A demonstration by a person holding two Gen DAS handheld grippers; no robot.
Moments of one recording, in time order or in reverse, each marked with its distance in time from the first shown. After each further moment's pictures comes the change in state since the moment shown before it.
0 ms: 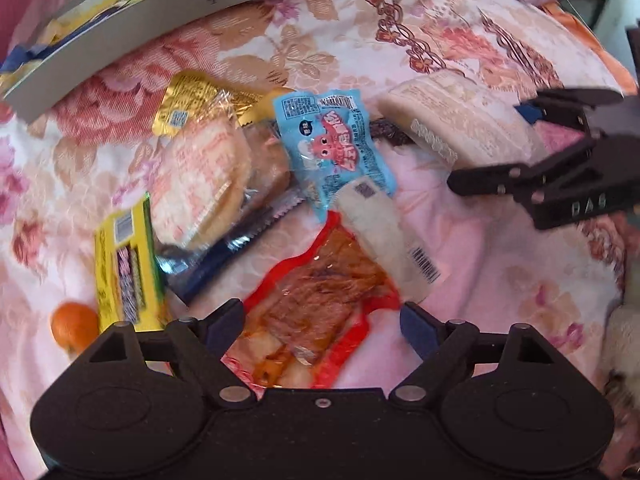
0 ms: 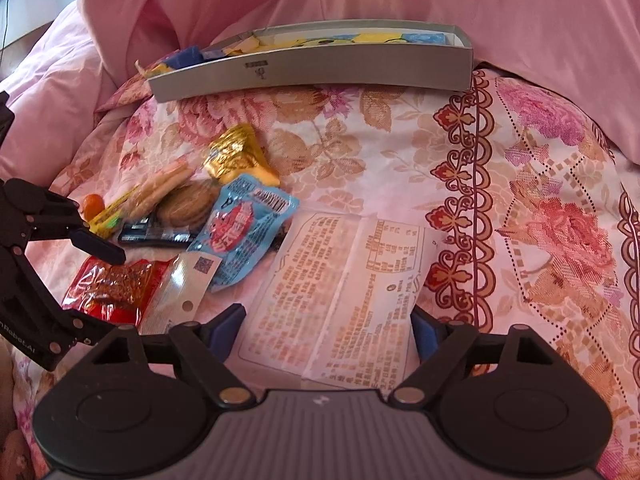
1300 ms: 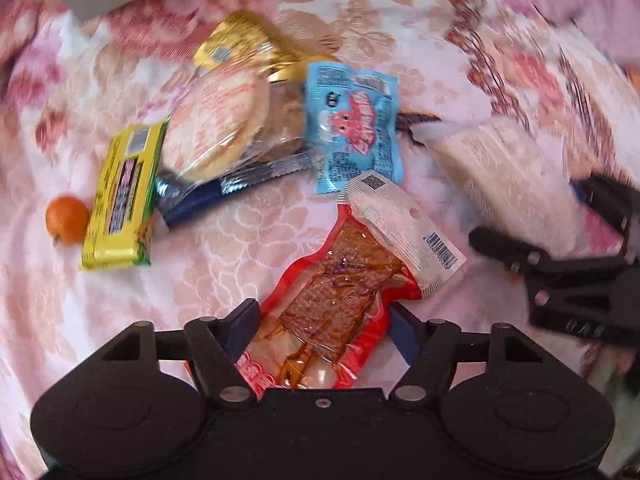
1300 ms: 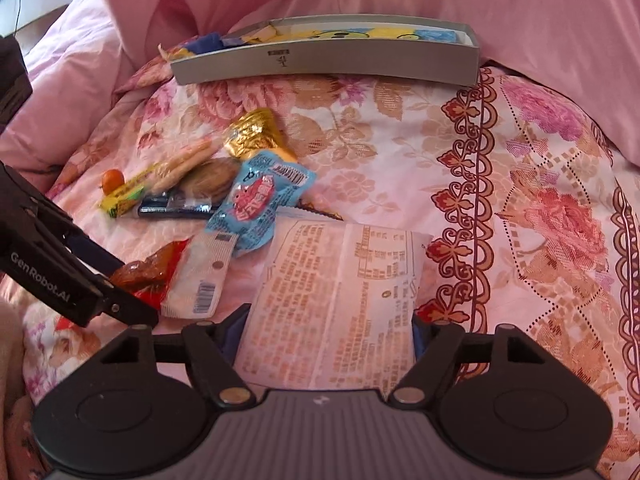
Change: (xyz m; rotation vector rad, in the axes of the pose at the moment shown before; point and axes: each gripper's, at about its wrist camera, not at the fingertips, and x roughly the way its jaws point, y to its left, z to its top) left arm 0.002 -0.018 0.011 -0.269 0.119 0.069; right arm -0.014 0.008 -0.014 -0.041 0.027 0.006
